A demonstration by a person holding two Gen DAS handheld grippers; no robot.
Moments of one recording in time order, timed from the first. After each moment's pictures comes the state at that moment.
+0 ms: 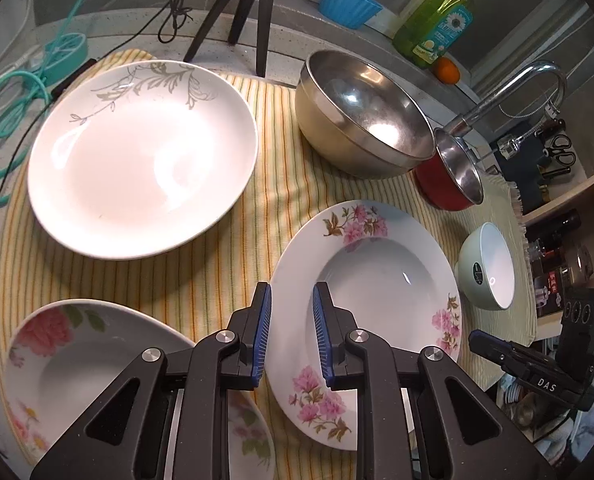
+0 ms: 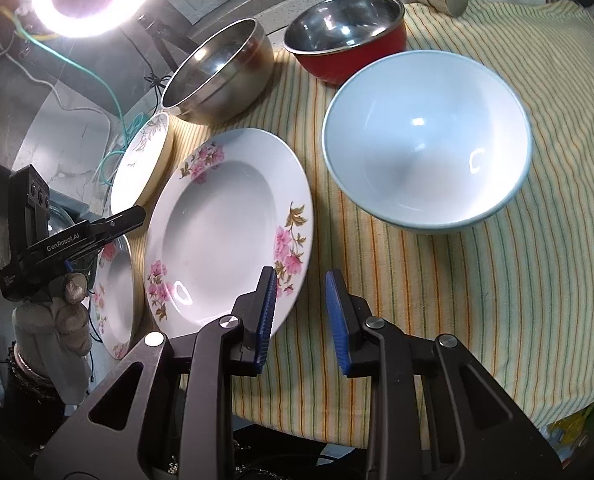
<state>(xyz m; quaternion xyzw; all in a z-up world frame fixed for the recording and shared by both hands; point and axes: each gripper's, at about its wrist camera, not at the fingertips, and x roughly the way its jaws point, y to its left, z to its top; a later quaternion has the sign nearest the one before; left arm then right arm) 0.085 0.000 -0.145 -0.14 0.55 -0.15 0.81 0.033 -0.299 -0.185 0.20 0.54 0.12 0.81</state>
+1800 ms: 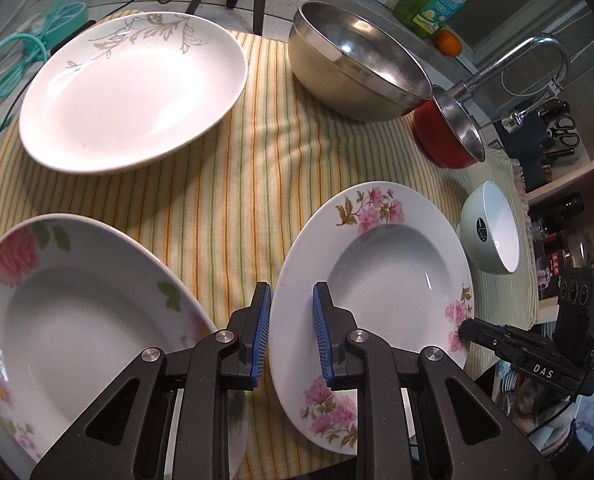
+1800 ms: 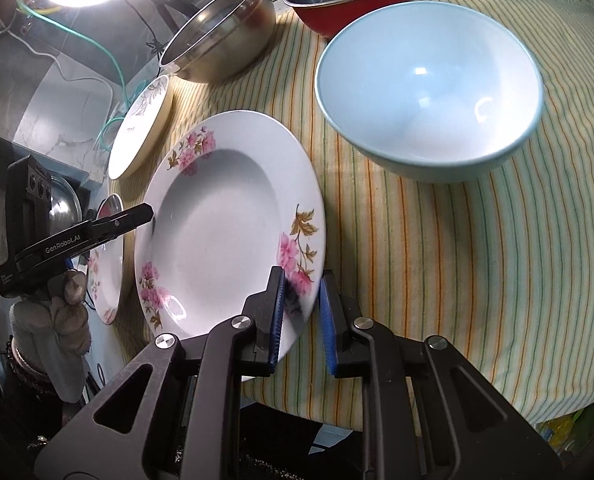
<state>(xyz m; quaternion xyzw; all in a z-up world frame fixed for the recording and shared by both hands) 0.061 -0.018 -0.165 -0.14 0.58 -0.15 0.79 0.026 -0.290 -0.203 0.17 0.57 0.16 0.79</state>
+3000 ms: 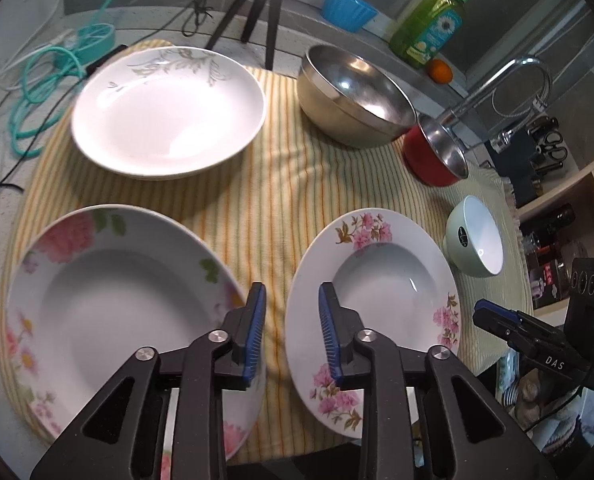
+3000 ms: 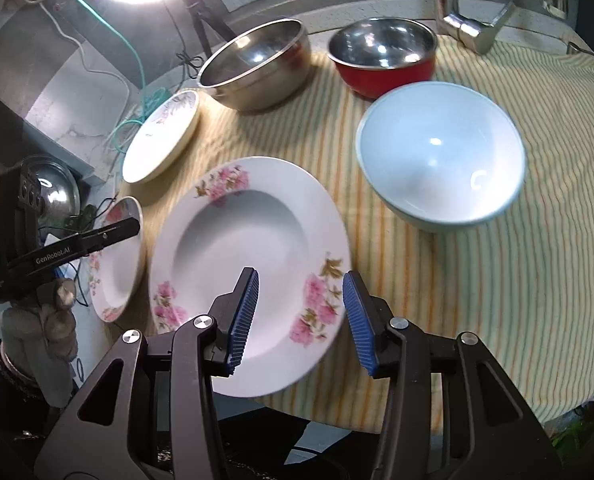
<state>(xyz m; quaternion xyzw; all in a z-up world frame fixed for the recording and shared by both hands) 0.031 0.011 -0.136 -0.15 0.54 -0.14 0.82 0.026 -0.268 -0.162 0.12 0.51 0.17 0.83</state>
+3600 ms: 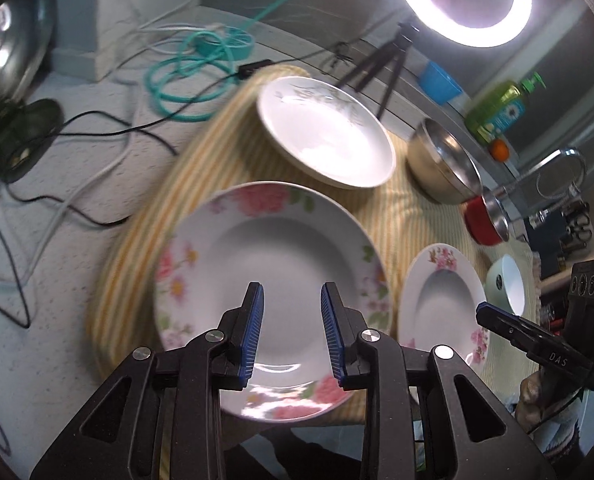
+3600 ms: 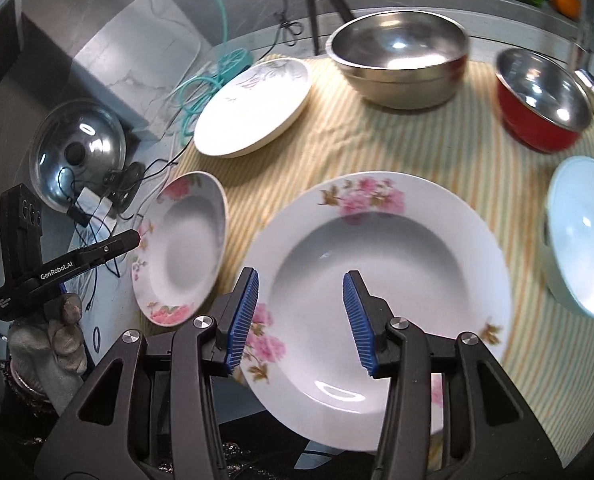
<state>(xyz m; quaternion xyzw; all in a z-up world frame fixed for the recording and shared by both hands) -0.030 0.108 -0.131 -0.23 0.49 0.00 0.84 0.053 -0.156 -0.159 0.05 0.52 0.28 0.80</state>
